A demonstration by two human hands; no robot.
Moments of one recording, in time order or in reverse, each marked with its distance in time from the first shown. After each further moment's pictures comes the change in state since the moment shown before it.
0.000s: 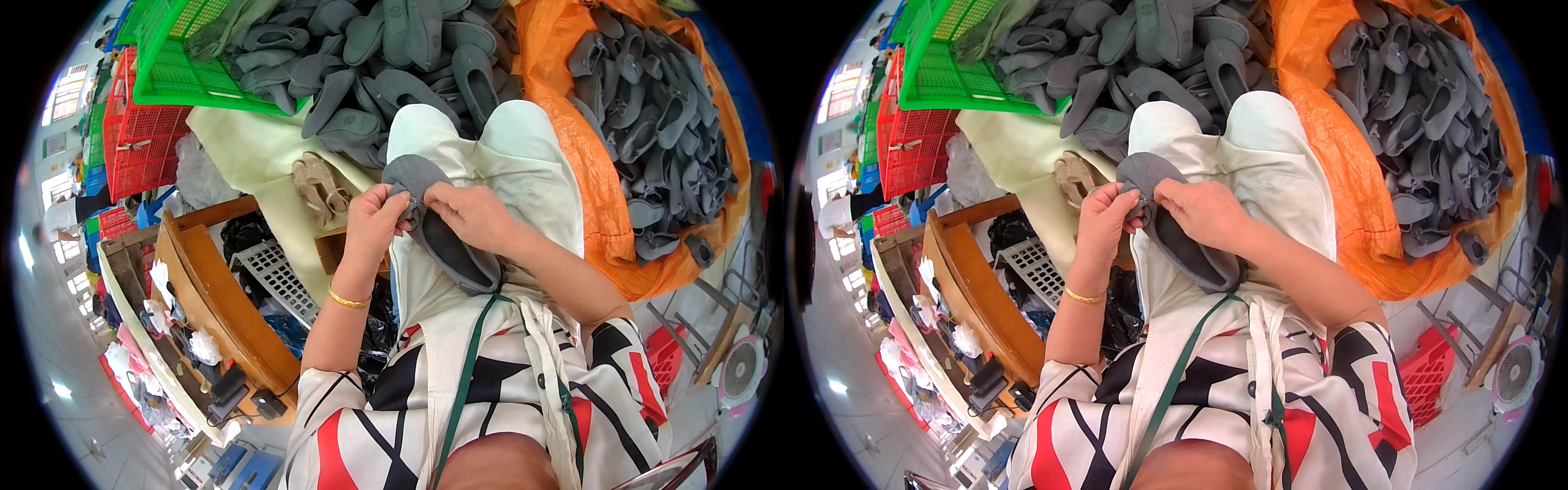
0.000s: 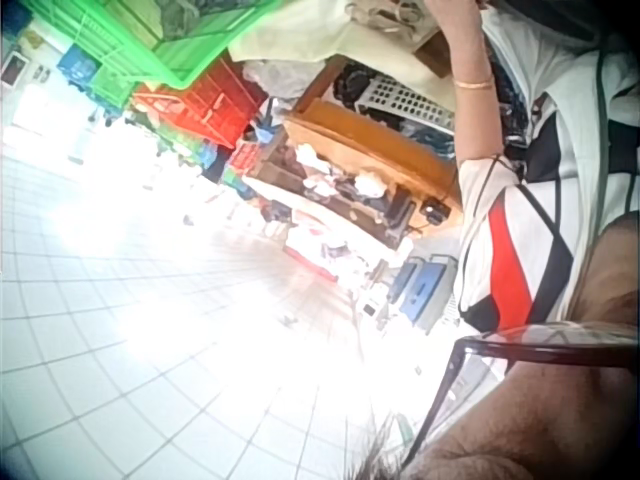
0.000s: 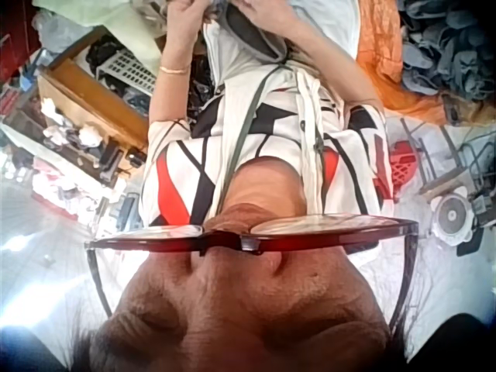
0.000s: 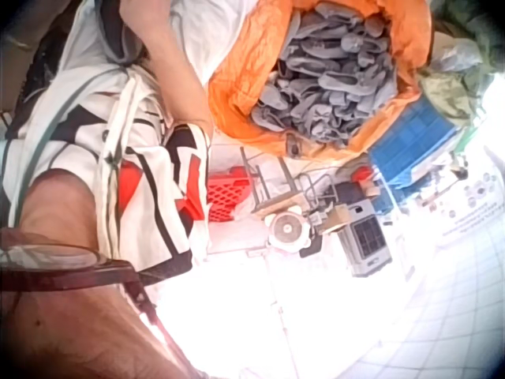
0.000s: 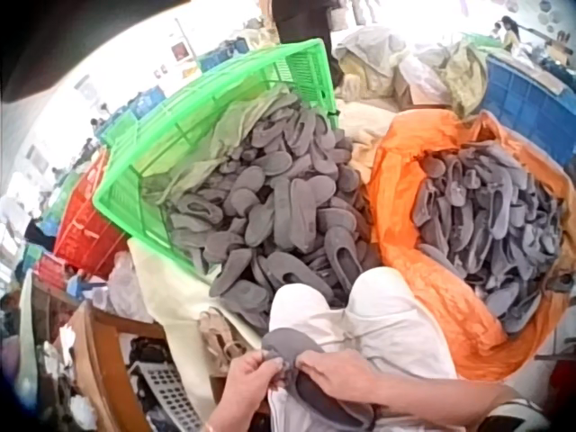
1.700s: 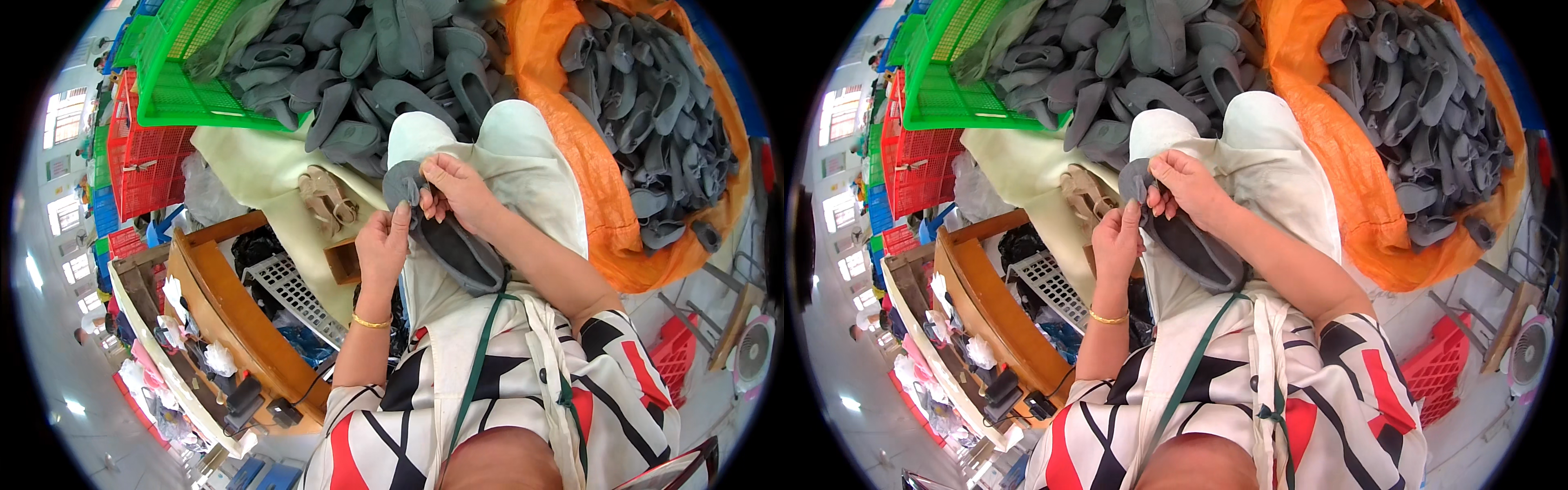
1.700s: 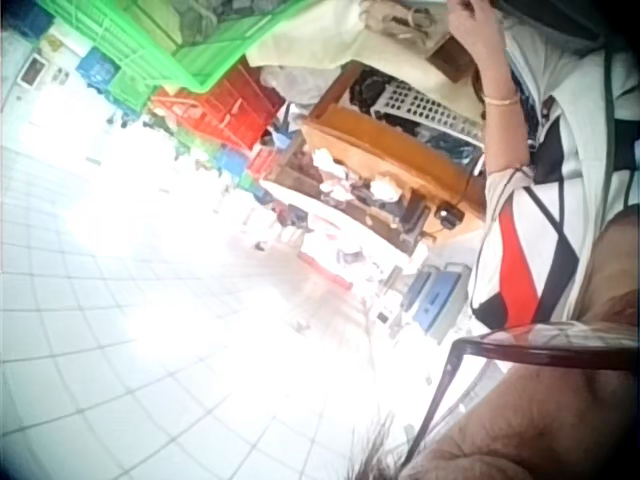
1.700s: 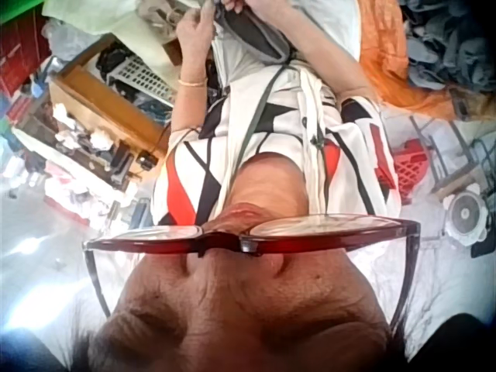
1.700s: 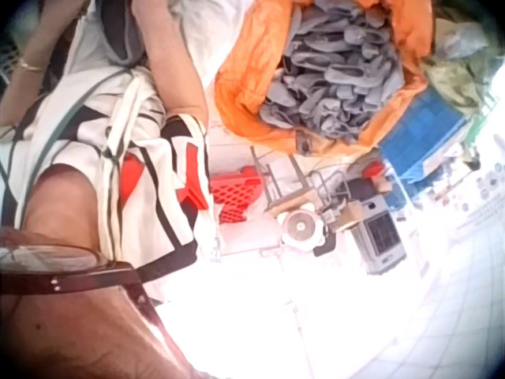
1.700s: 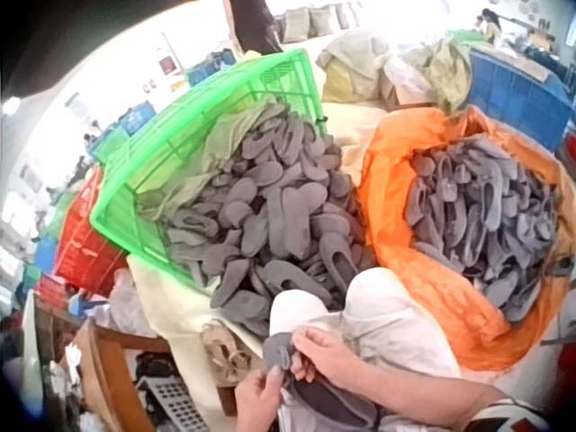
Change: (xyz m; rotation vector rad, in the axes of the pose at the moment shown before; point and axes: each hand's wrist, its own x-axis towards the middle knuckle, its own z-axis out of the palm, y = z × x) left_hand -0.020 -0.024 0.009 0.195 0.245 0.064; right_hand 0.031 0.001 0.012 1.208 0.053 0.463
